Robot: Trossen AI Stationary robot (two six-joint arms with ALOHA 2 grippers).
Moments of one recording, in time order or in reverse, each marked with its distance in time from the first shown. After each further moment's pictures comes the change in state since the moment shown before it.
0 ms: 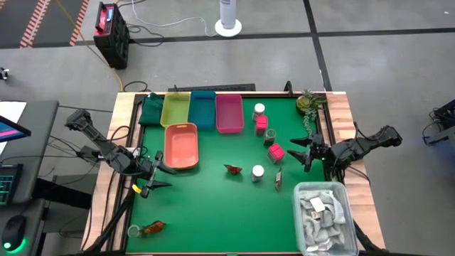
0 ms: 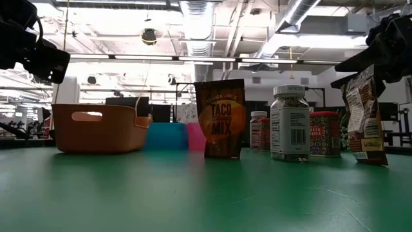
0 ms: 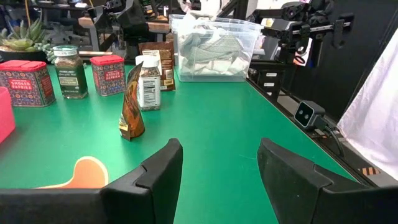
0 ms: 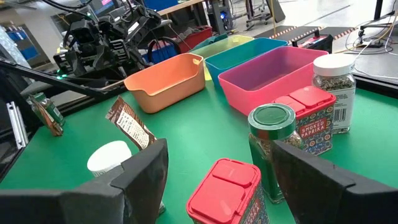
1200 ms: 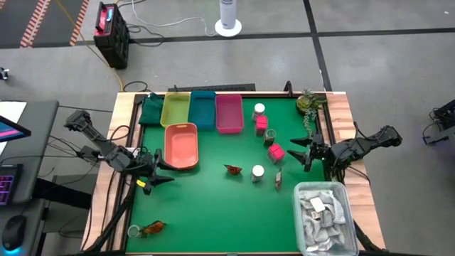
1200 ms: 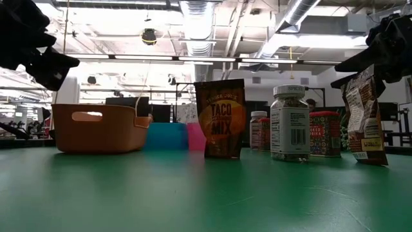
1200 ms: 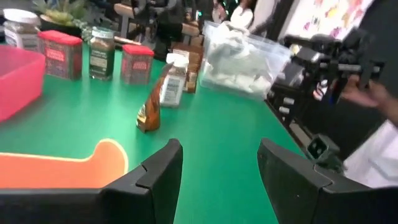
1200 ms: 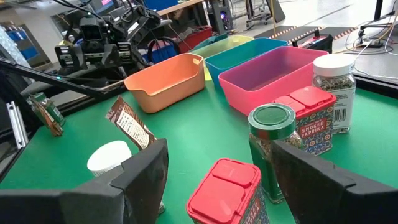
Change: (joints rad) left arm 0.013 -0.002 0.000 0.041 -0.112 -0.206; right arm 0.000 0.000 0.000 0.000 0.000 -0.001
